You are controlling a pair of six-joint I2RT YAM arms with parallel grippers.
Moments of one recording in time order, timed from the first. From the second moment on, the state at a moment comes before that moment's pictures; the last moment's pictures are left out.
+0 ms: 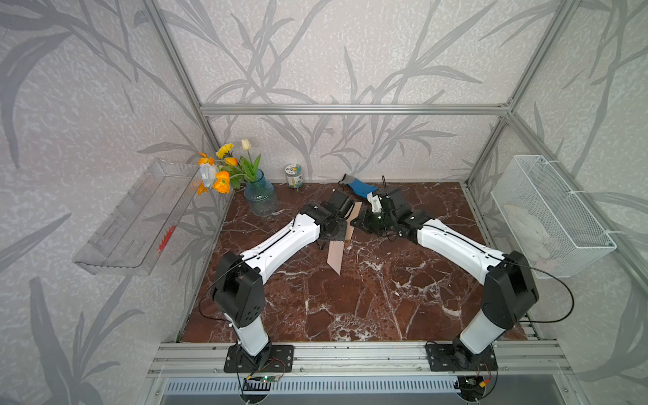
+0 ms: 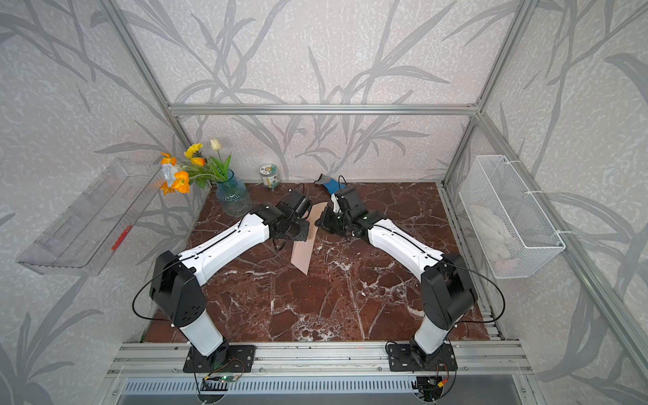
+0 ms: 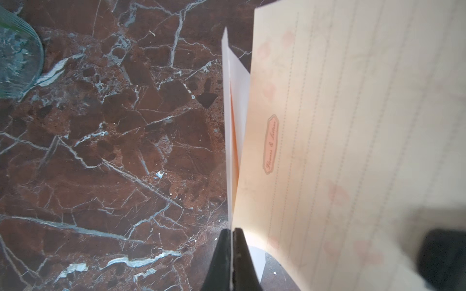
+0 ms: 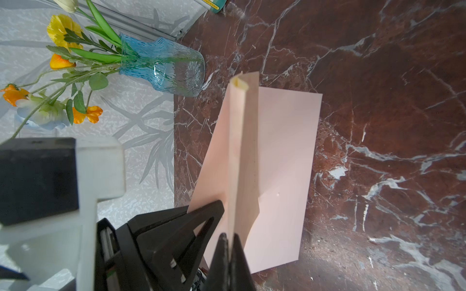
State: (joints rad) left arm -0.63 1.72 1.52 -0.91 -0.22 -0.43; right arm 0.60 1.68 1.35 -0.33 -0.38 0.96
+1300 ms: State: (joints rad) left arm -0.57 1.91 1.71 -1.31 0.53 0.10; right arm 0.49 1.11 1.02 -0.78 -0.47 -1.11
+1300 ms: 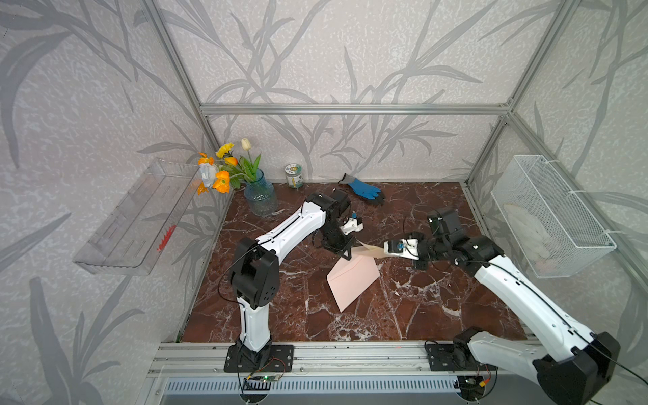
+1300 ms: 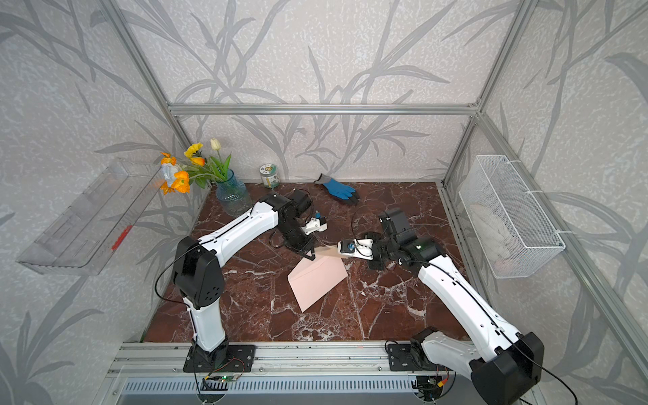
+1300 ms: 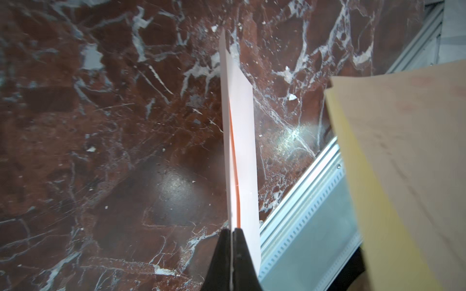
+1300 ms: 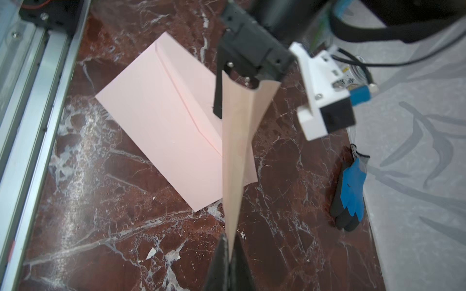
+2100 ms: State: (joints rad) left arm -0.64 1.92 1.71 -1.40 0.58 0.26; right arm 0.73 1.27 1.13 -0.74 -0.38 -1.36
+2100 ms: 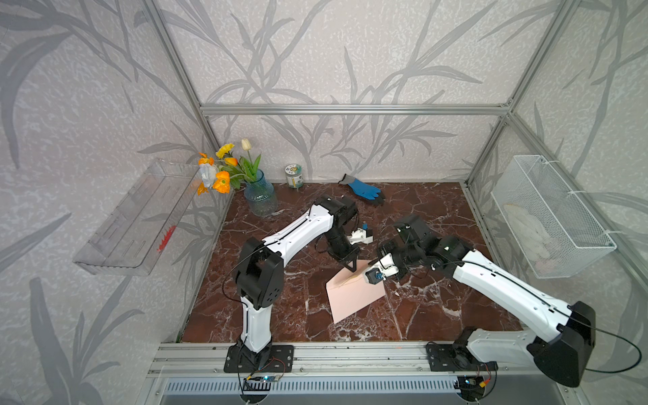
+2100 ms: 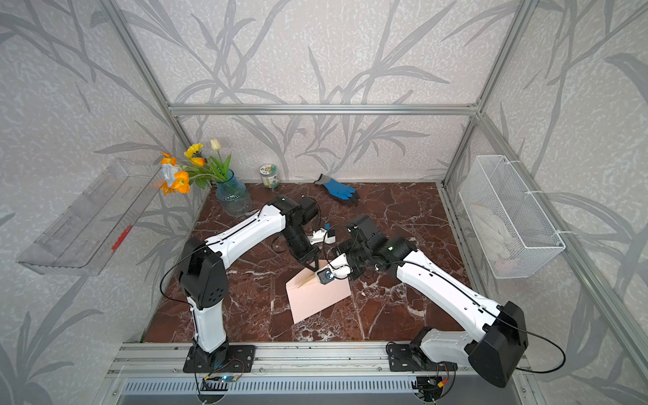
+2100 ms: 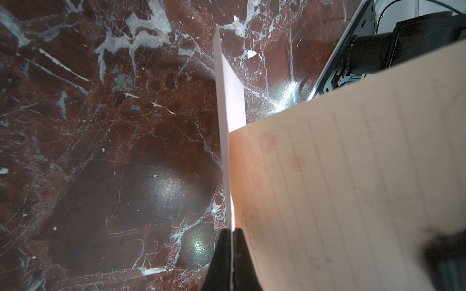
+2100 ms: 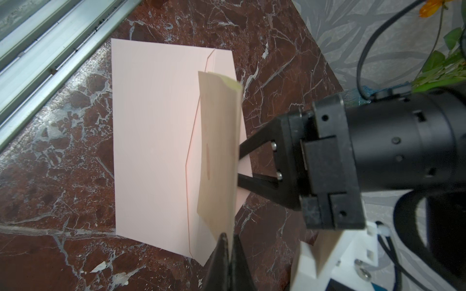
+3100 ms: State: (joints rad) left arm -0.71 1.92 1.76 -1.39 0.46 0.26; right arm 0.74 1.29 1.09 -0.72 -0.37 -1.33
